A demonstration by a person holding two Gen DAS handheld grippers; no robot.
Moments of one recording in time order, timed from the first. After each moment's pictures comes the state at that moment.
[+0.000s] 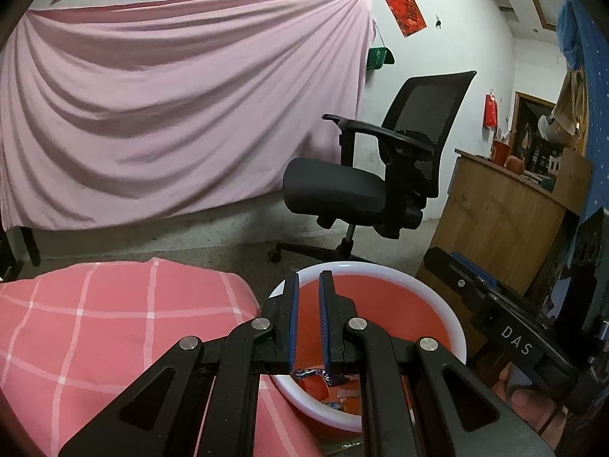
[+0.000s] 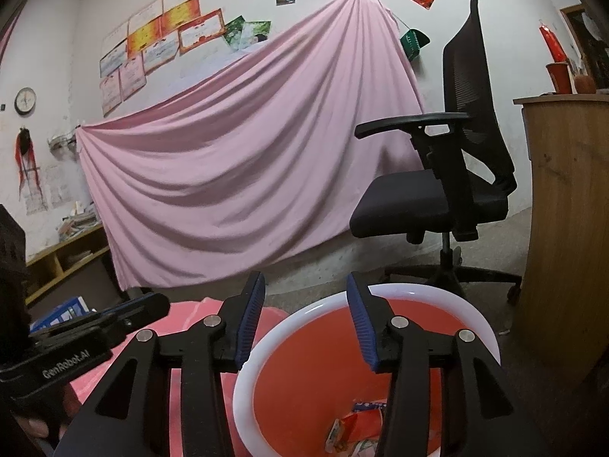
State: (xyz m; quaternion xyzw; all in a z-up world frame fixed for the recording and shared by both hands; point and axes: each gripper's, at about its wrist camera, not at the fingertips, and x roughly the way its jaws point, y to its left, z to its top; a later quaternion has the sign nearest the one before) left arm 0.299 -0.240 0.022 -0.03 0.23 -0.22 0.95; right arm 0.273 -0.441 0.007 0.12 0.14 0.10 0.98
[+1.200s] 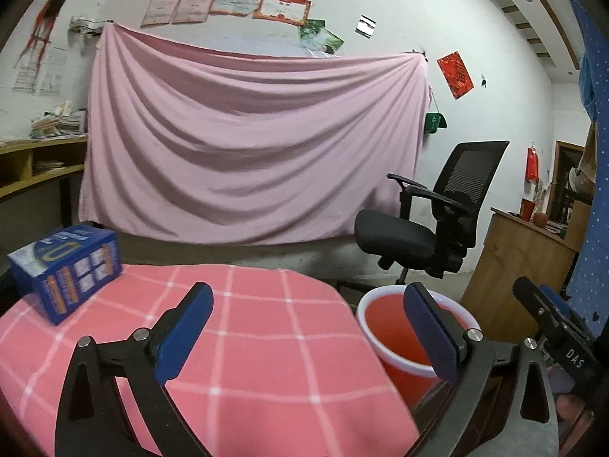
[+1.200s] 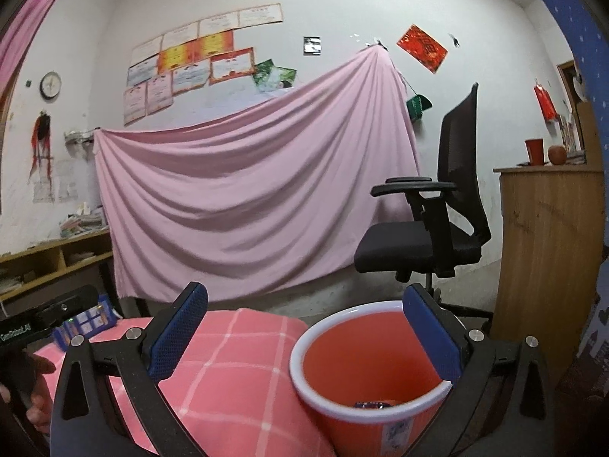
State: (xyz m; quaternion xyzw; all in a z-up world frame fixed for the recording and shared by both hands) left arm 0.139 -0.080 0.055 -0.07 0.15 -0.10 0.98; right arm 0.134 -0.365 0.049 0.06 0.06 0.06 0.99
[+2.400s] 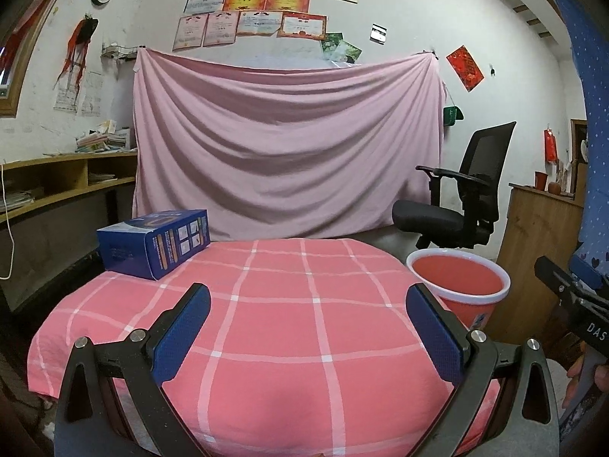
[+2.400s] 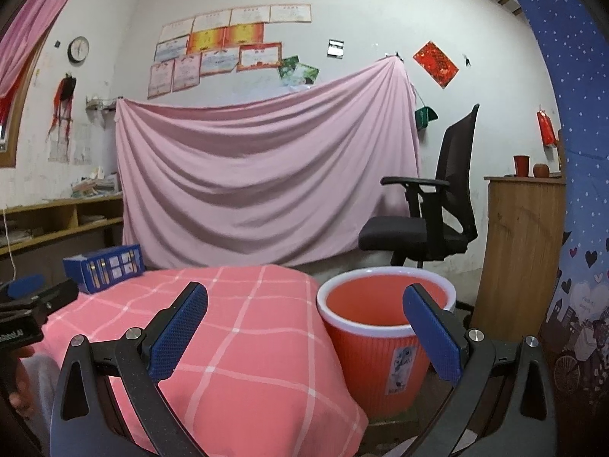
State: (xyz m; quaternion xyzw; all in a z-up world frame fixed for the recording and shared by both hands) left arm 0.015 -0.032 -0.001 -0.02 0.13 -0.04 0.99; right arm 0.037 -0.302 0.008 0.01 0.07 0.05 1.00
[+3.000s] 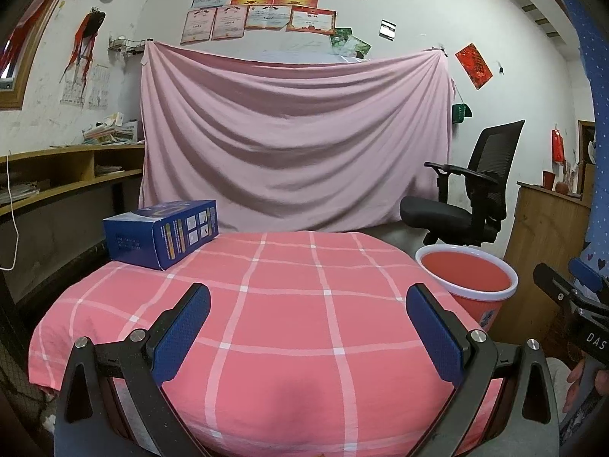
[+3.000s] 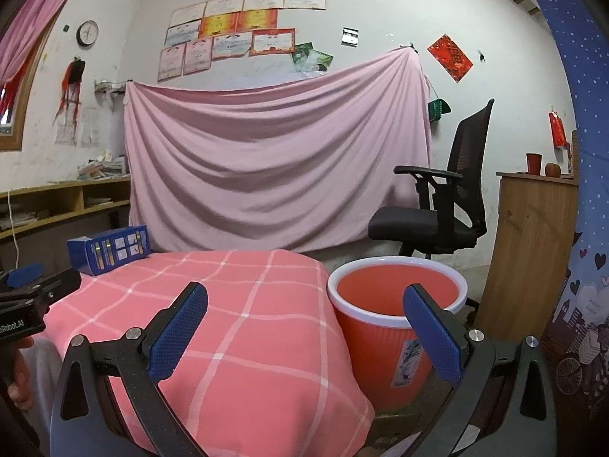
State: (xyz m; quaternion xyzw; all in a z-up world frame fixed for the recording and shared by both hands) left arm 0.016 -0.033 -0.012 -0.03 0.14 -0.03 0.99; right arm 0.038 -0.294 0.000 -0.01 0.09 0.06 0.99
